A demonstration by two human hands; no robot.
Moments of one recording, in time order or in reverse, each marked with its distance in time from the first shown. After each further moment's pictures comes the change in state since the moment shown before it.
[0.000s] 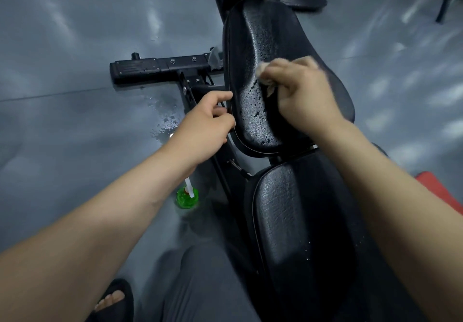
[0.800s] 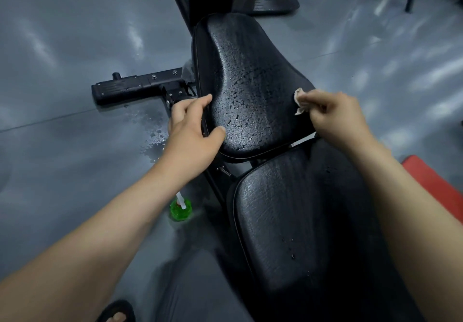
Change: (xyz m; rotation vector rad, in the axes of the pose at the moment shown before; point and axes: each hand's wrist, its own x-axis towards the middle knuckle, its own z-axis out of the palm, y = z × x) left_hand 0.002 -0.003 0.018 0.385 0.150 0.317; right_hand -0.074 0.075 -0.038 0.135 0.020 0.539
